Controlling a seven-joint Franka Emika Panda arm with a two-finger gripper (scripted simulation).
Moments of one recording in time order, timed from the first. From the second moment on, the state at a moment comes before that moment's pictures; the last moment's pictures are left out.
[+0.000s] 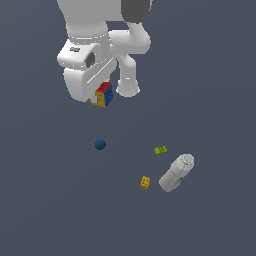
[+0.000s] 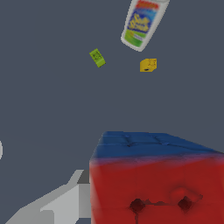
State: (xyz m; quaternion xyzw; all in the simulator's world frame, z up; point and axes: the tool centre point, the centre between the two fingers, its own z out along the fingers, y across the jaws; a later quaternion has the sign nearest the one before) arm -0.042 -0.087 0.353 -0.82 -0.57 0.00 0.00
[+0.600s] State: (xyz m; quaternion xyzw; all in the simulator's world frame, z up) arm -0.040 -0.102 0.420 -0.82 -0.57 0.00 0.00
